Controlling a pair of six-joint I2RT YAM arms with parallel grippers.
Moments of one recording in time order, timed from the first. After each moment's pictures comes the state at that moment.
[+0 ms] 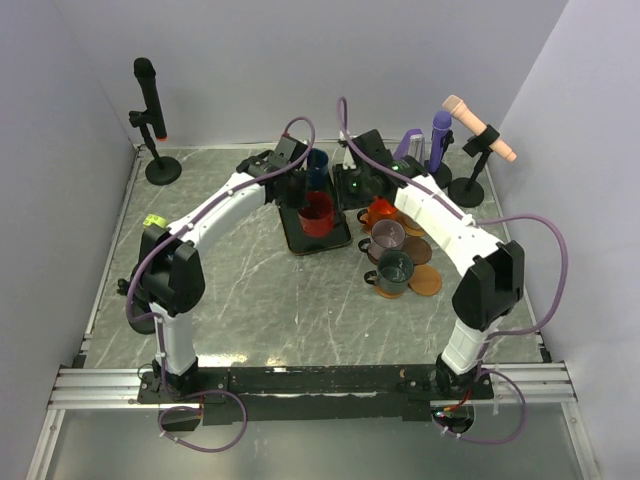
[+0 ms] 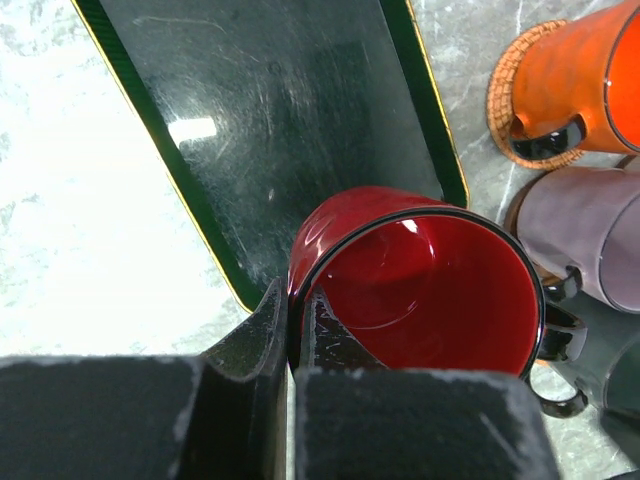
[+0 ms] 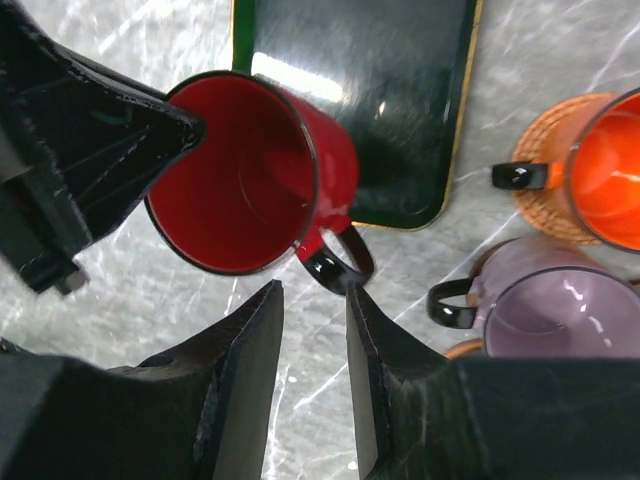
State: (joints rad) left arm -0.58 1.92 1.79 -0.76 -0.09 -0.45; right arm 0.52 1.72 1.69 -0.81 -0.07 0.30
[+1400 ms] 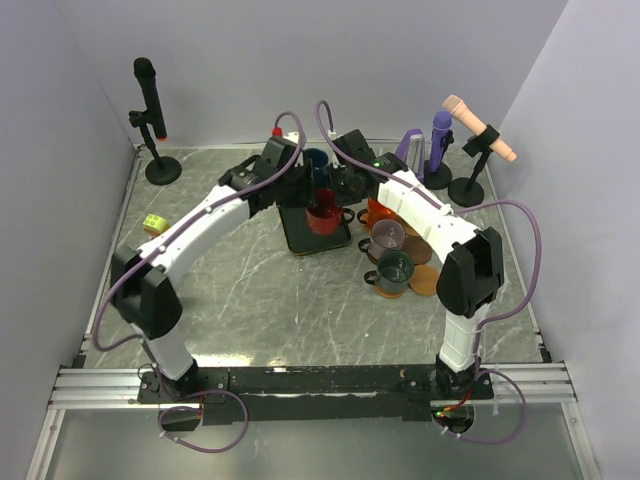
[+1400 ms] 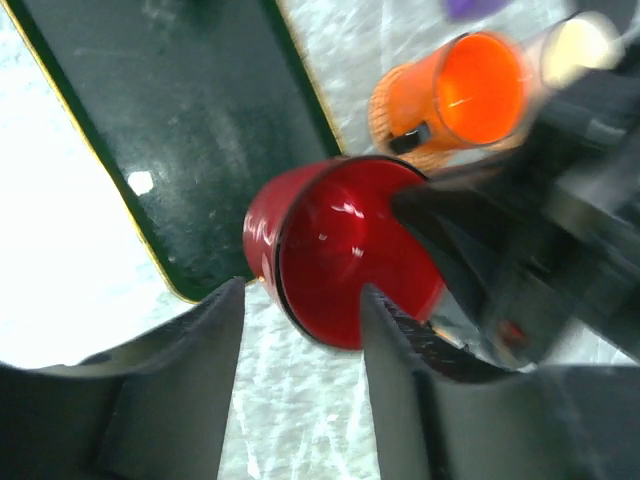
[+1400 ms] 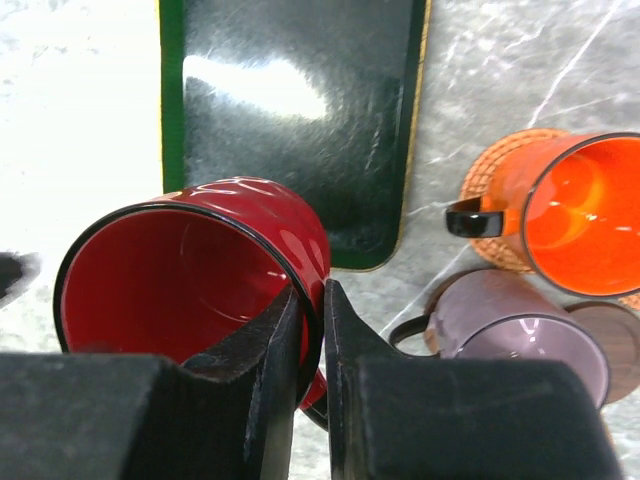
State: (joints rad) left arm -0.62 1.74 1.66 -0.64 -0.06 -0.54; right arm 0.56 1.86 1.79 -0.81 0.08 0.25
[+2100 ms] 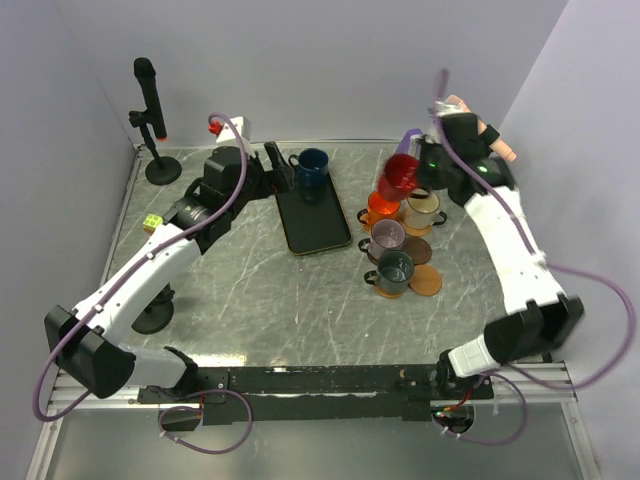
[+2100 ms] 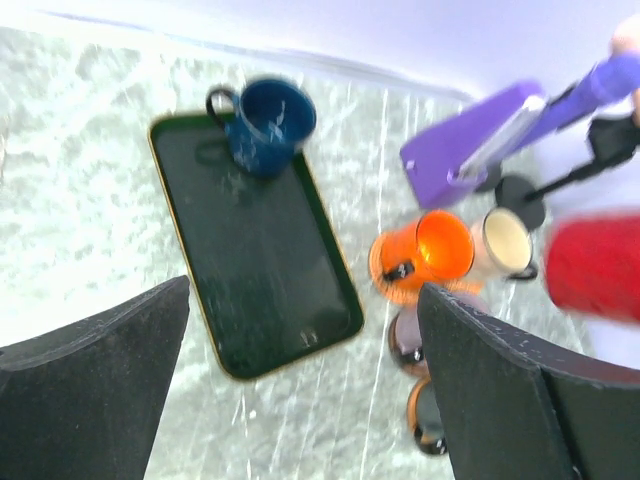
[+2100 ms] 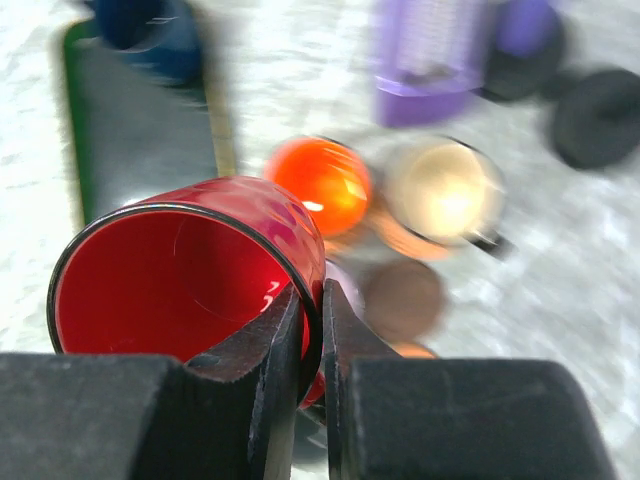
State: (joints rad) left arm -0.57 1.33 1.33 -0.31 -0.25 -0.54; right arm 0.24 1.48 1.67 -0.82 0.06 0.17
